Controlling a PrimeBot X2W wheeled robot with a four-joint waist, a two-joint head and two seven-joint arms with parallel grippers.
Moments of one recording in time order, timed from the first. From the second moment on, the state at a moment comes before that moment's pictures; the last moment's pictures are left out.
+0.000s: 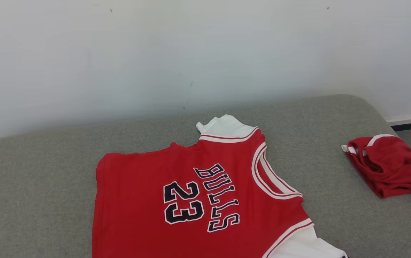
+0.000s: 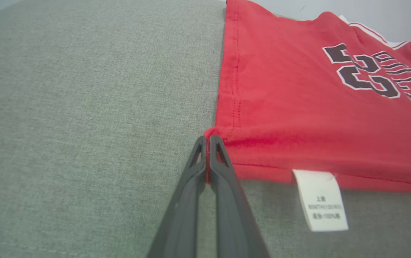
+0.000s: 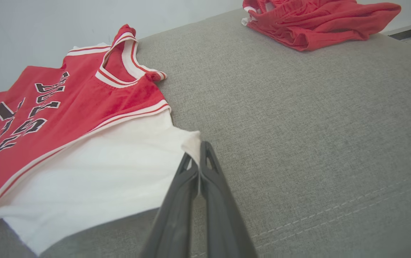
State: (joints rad) left arm 0.13 0.05 0.13 0.53 -0.25 -0.13 -0.26; right arm 0.10 -0.13 -0.06 0.52 0.31 0.13 -0.26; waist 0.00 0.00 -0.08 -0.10
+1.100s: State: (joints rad) left arm -0.17 0.06 0.13 0.48 -0.14 -0.13 -0.26; right arm -0.28 -0.11 -0.02 0.52 0.28 0.13 -0.26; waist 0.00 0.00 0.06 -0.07
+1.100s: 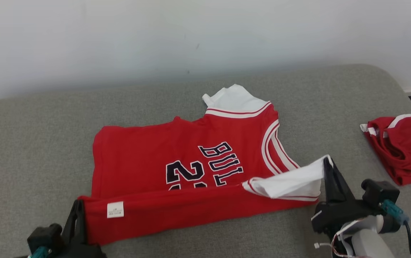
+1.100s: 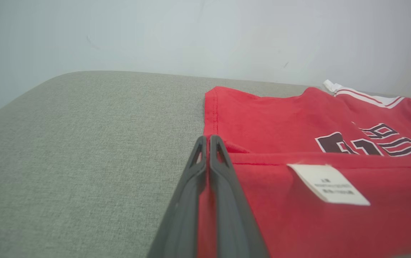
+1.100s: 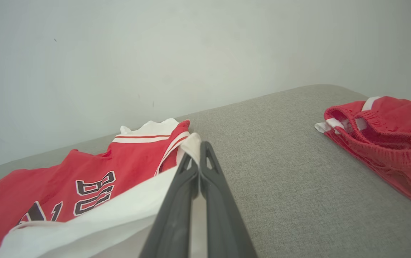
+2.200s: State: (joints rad) left arm -0.27 0.05 0.10 0.42 -0.10 -0.07 -0.26; right arm -0.42 -0.15 -0.09 0.56 0.25 0.13 -0.26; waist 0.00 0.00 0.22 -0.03
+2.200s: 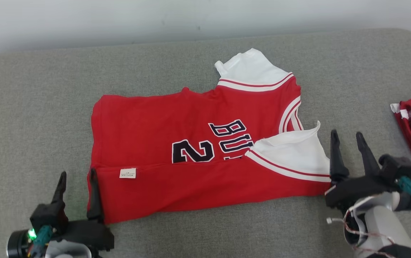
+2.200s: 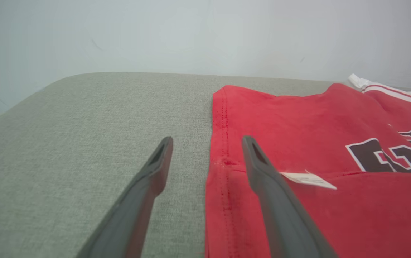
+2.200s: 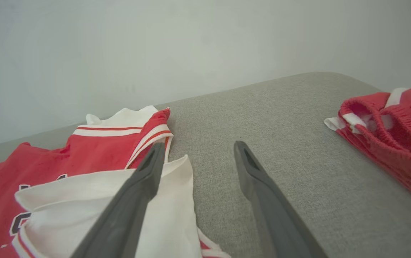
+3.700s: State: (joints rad) left arm -0.09 0.05 -0.05 0.35 -0.23 -0.02 -0.26; right arm -0.31 -0.19 0.06 0.64 0.41 0.13 -0.26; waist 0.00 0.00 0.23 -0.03
